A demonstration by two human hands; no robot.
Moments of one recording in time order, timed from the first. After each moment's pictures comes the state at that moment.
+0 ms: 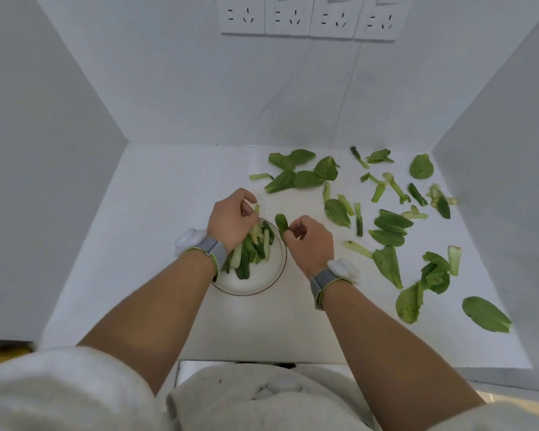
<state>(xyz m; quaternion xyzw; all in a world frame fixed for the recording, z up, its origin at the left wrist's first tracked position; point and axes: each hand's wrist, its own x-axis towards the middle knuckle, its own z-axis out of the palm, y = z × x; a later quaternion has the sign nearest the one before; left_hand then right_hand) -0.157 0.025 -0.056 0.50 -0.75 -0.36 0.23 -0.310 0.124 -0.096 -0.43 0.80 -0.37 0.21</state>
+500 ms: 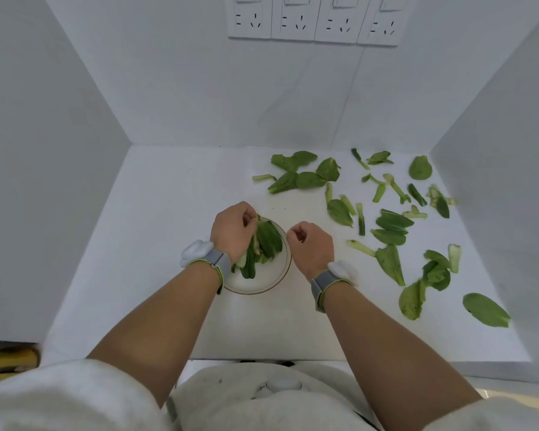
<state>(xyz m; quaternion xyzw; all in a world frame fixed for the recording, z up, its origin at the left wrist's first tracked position) -0.144 0.038 -0.064 0.52 -0.77 -0.31 0.21 -0.295 0.126 -0.096 -0.41 0.82 -0.34 0.20</state>
